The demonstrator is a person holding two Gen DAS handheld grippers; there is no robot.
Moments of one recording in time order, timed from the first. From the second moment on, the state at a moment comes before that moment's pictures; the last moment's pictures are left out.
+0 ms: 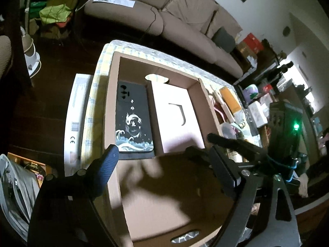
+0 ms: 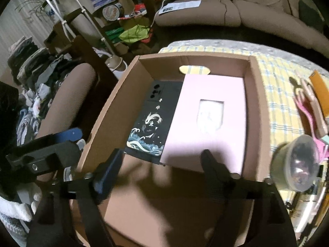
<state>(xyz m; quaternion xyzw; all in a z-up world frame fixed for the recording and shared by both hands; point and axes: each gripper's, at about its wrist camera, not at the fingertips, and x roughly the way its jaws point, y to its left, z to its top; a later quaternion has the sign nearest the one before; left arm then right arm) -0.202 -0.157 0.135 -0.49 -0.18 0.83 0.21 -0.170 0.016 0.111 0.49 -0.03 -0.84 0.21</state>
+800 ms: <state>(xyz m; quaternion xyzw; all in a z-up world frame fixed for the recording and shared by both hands) -0.124 -0.134 0.160 -0.49 -0.15 0.83 0.21 -0.088 0.042 0.147 0.46 0.00 -0.87 0.19</state>
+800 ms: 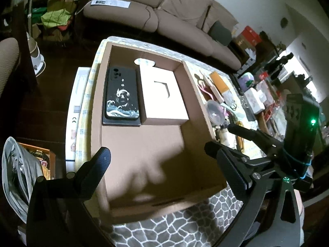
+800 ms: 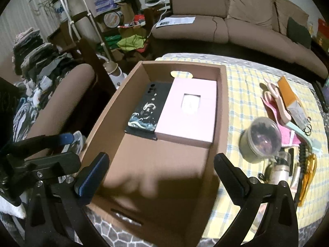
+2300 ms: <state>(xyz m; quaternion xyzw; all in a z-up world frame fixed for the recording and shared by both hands) -0.008 0.166 0.095 -0.44 0.07 0.82 0.36 -0.008 0.380 0.066 0.44 -0.16 -0.88 0.01</state>
